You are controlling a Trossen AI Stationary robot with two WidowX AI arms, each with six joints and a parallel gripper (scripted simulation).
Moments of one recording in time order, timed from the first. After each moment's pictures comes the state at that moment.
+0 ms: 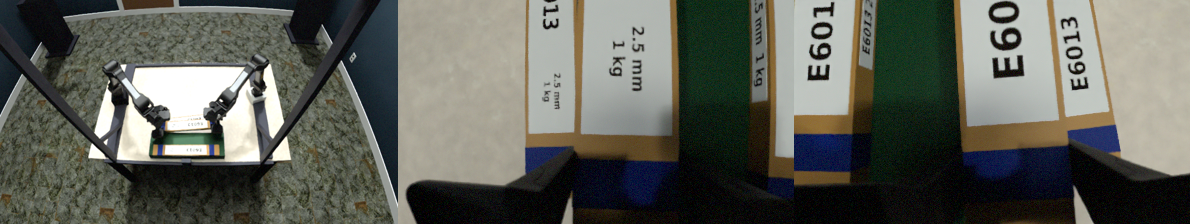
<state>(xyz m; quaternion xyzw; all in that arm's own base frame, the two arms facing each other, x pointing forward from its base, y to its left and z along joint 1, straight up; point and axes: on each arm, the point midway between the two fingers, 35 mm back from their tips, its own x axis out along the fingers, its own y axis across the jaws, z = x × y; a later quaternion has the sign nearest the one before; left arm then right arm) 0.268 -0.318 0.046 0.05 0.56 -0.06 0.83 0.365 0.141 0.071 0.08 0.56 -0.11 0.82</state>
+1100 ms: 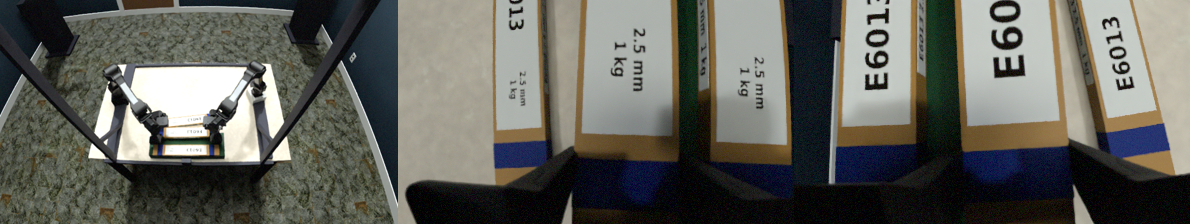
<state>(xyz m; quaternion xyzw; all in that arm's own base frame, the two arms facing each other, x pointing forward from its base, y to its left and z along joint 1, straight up) 0.256 -0.354 0.050 0.06 0.56 -0.07 0.83 0.385 0.188 0.069 0.08 0.55 -0.13 0.82</state>
